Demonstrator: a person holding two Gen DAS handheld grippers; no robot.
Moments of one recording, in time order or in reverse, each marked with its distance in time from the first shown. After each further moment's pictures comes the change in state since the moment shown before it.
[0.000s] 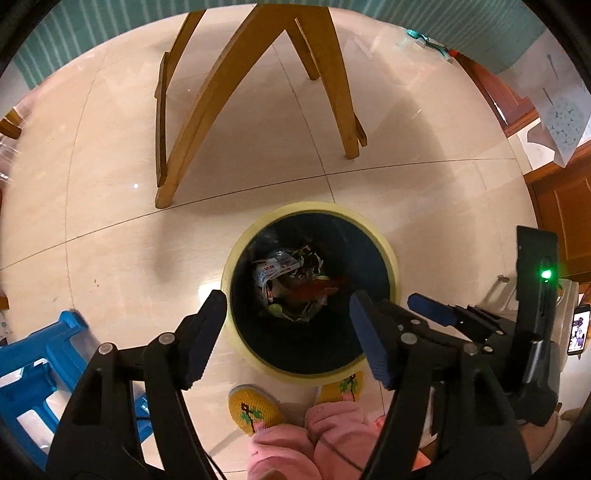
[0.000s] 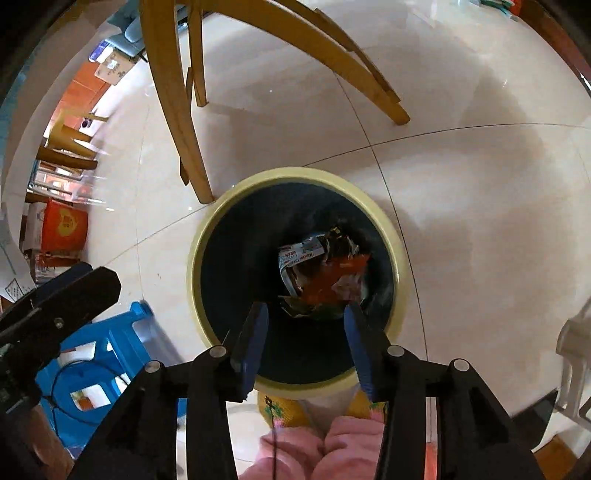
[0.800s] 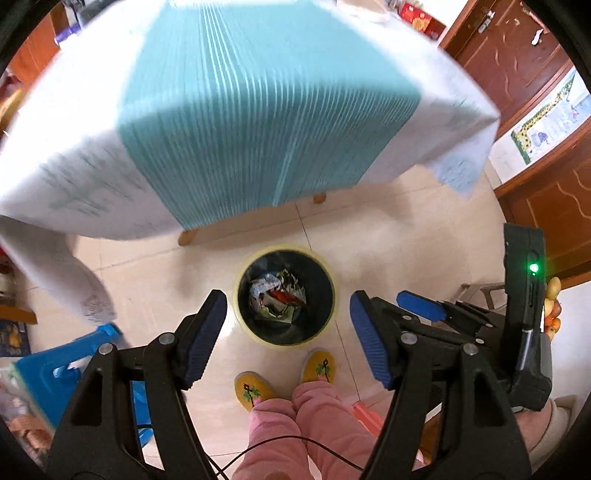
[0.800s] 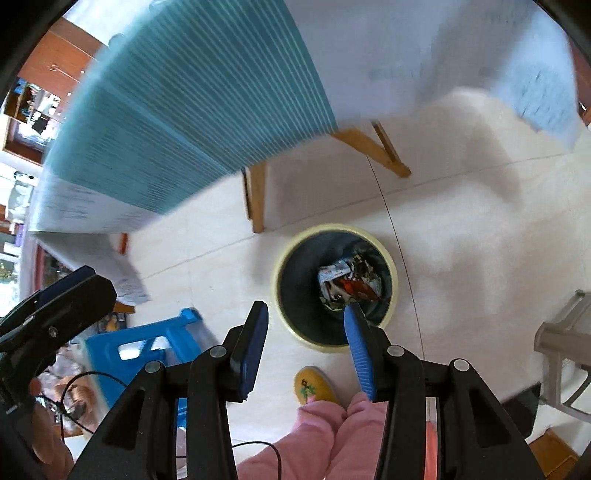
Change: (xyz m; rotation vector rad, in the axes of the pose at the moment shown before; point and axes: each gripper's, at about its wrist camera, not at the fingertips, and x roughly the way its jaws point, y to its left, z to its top) left arm -0.262 -0.038 0.010 0.041 -0.125 -0.019; right arm -0.234 0.063 0.007 -0.027 -0.096 0.061
